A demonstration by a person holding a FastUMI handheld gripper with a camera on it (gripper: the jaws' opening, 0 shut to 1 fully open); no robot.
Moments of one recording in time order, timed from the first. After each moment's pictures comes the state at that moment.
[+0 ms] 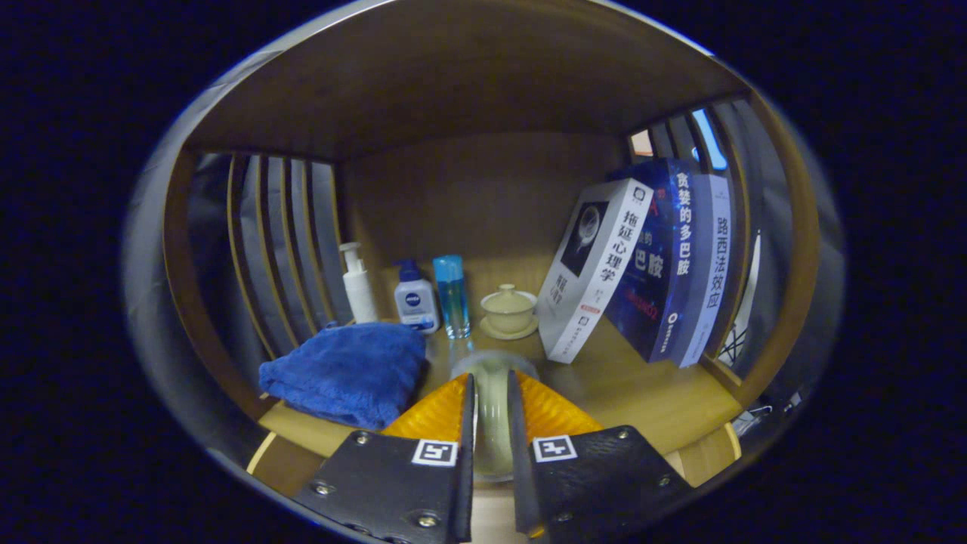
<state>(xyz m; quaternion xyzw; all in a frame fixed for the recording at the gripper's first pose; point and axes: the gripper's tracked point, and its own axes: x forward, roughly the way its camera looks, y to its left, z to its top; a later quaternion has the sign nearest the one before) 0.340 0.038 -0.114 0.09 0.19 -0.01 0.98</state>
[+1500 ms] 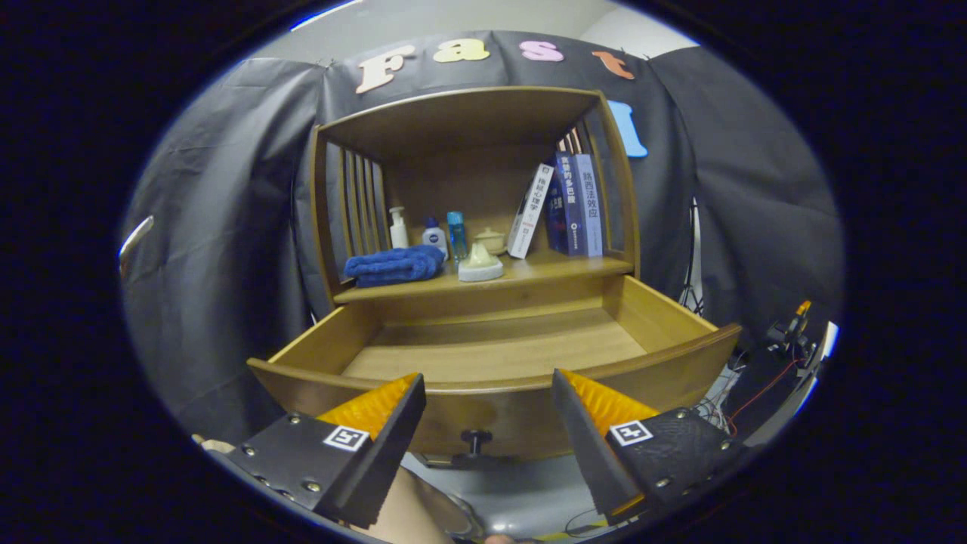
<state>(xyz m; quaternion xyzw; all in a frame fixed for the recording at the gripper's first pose) 0.022 0.049 -0.174 0.10 0.19 -0.03 0.98</state>
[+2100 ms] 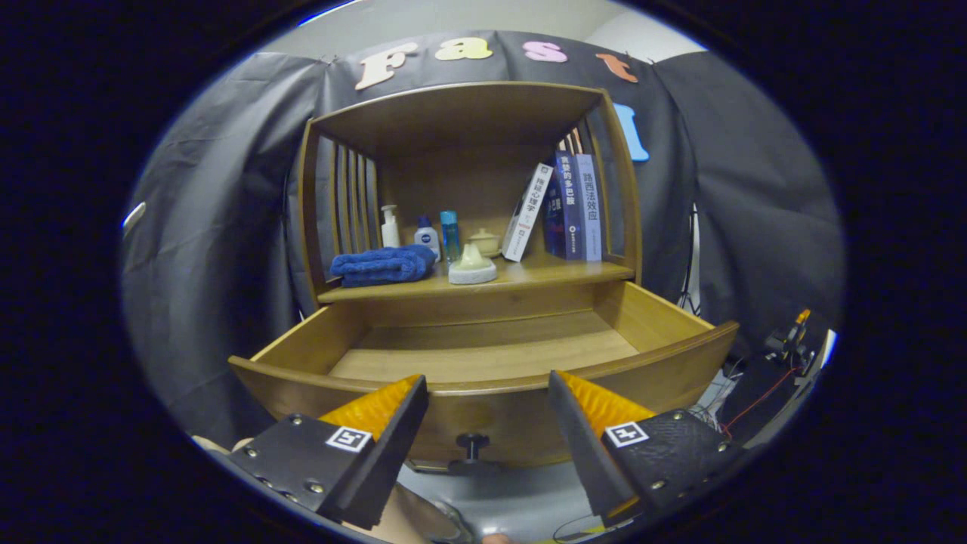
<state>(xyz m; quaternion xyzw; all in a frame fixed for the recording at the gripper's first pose) 0.047 0.040 -0.179 0.07 0.17 -0.04 0.98</state>
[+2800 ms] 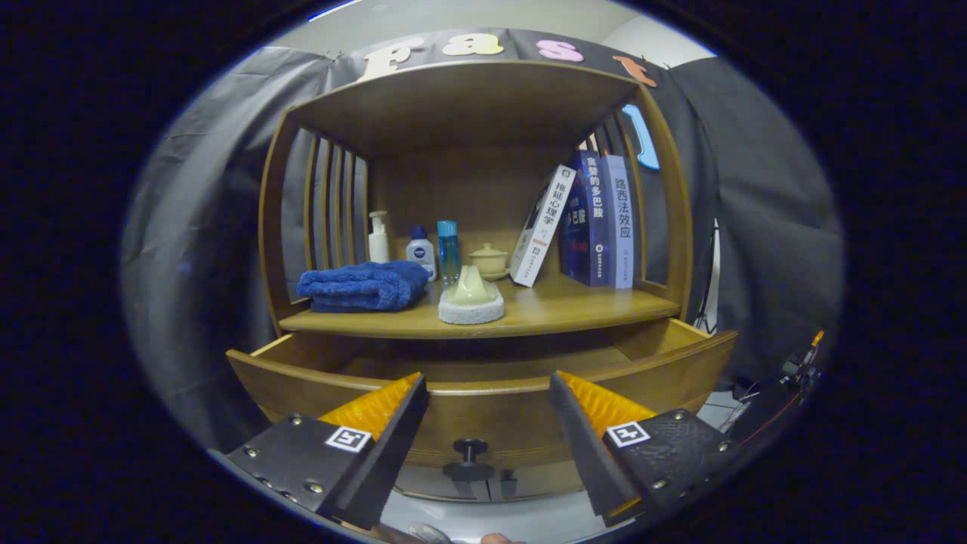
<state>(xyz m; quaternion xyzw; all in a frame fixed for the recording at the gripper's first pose) 0.172 0.038 -0.192 0.07 0.14 -0.03 0.99</state>
